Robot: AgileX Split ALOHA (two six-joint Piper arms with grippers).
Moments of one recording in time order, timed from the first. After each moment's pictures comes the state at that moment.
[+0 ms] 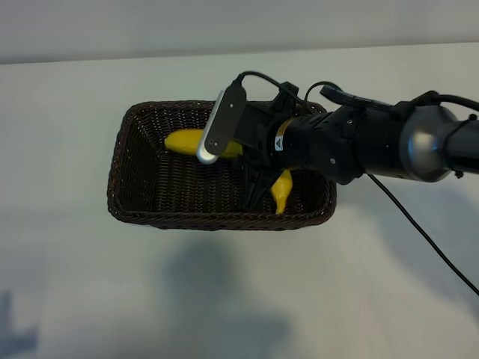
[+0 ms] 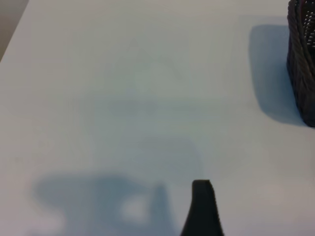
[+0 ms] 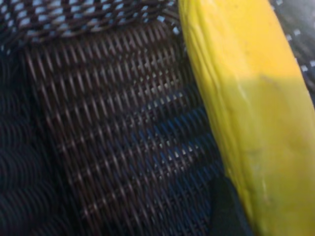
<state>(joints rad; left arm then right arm) 0.06 -0.01 -0.50 0.00 1.05 -0.04 0.74 1.90 -1.11 0.03 0.05 -0.59</state>
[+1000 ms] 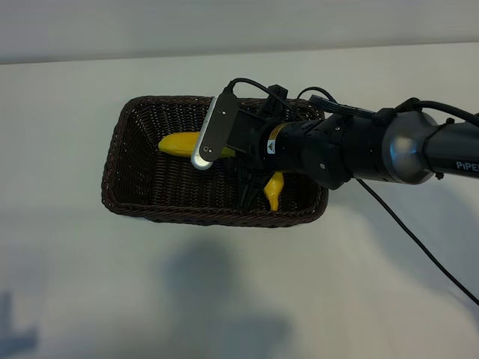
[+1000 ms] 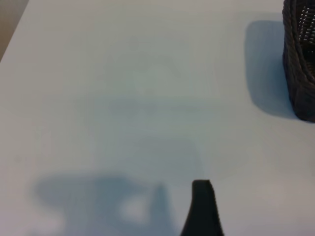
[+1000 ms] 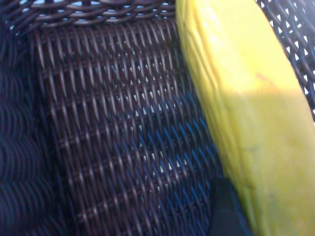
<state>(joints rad) 0.06 -0.01 -0.50 0.00 1.05 -0.04 0.74 1.96 -1.12 0.07 -0.04 -0.66</state>
